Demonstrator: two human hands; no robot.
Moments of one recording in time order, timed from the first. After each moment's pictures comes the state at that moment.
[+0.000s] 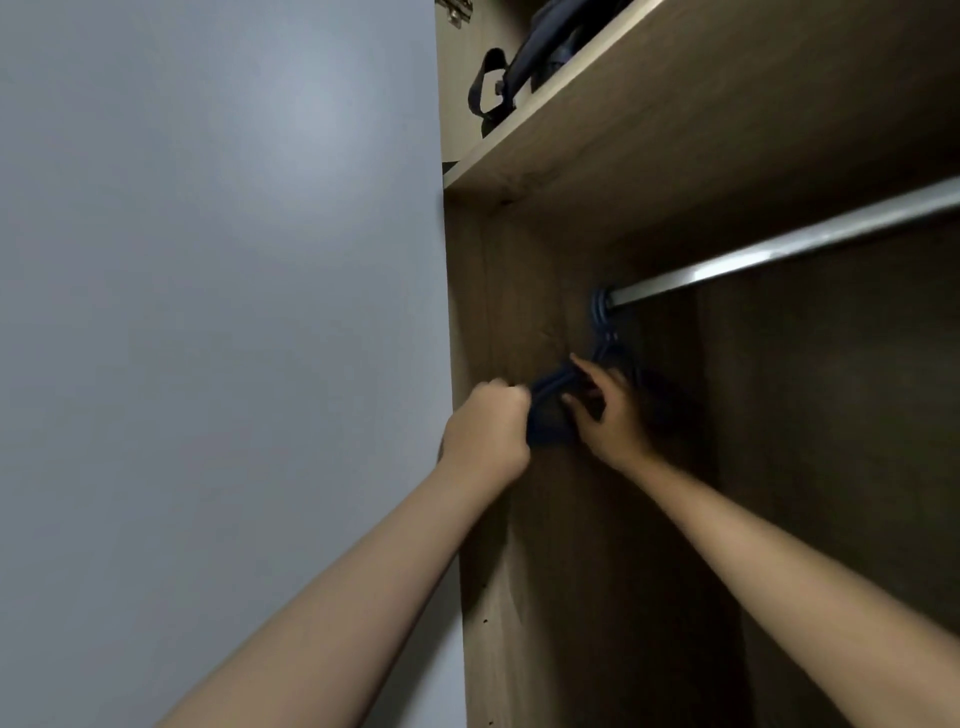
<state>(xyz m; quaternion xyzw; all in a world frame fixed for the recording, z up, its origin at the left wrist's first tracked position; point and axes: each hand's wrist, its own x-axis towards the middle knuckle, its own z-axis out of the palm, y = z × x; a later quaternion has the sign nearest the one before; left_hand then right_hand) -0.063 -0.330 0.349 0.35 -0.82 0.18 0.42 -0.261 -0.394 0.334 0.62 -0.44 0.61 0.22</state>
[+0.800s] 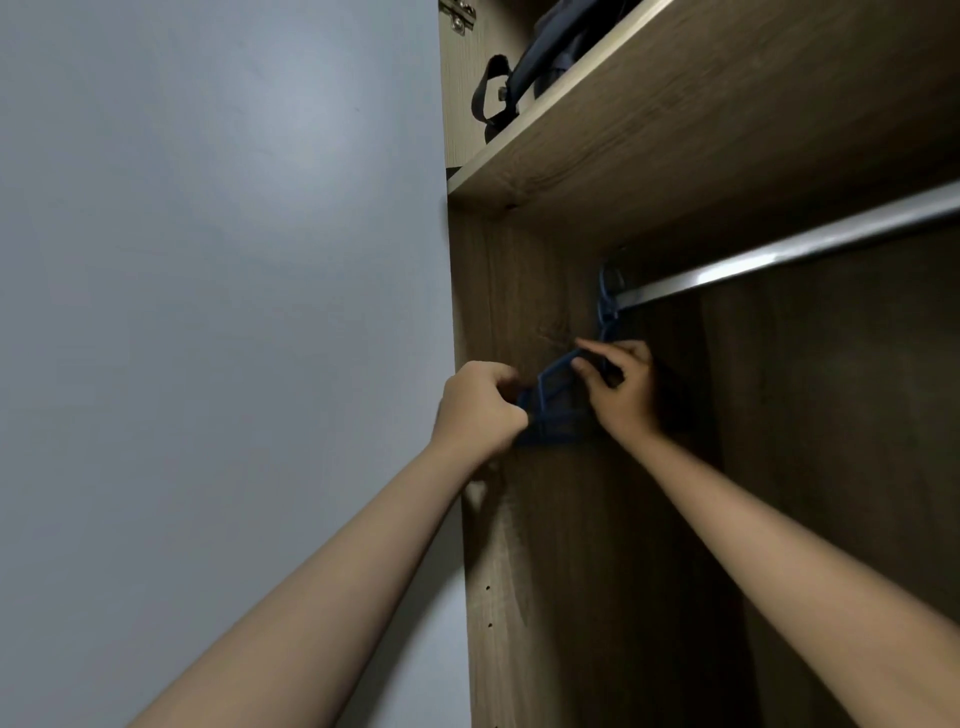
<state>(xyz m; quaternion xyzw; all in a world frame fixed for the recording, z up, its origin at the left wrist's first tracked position) -0.048 -0.332 0.363 0.28 -0.80 -0.04 0.52 -0.250 -0.380 0.361 0.55 -0.42 0.68 0.25</state>
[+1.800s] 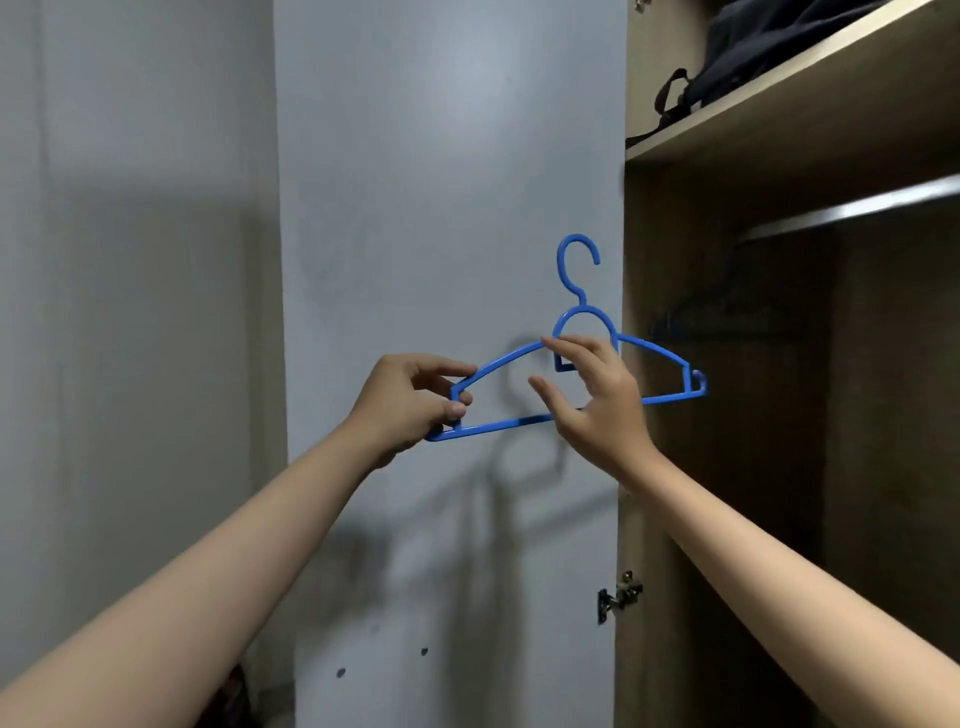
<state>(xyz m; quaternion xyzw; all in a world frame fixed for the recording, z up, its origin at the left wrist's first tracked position) 0.234 -0.116 0.279 0.40 -0.71 -0.25 0.53 0.022 -0.164 0.254 0.71 -0.30 0.62 0.15</state>
